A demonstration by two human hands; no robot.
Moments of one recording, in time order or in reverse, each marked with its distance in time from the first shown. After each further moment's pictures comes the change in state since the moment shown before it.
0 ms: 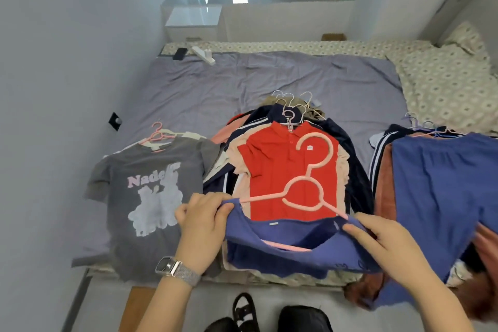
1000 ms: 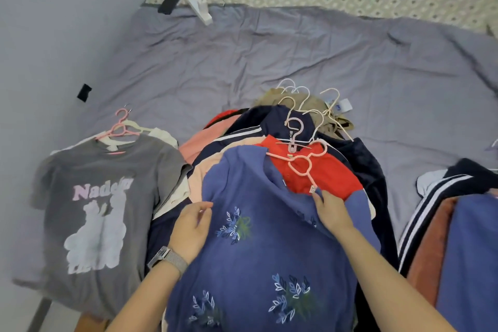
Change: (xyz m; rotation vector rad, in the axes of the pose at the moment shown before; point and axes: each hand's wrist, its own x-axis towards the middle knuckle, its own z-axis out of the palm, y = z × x) left_hand 0.271 -0.080 0.249 -0.136 -0.143 -0.498; right_hand 0.418 0.276 0.166 0.154 -0.283 0.439
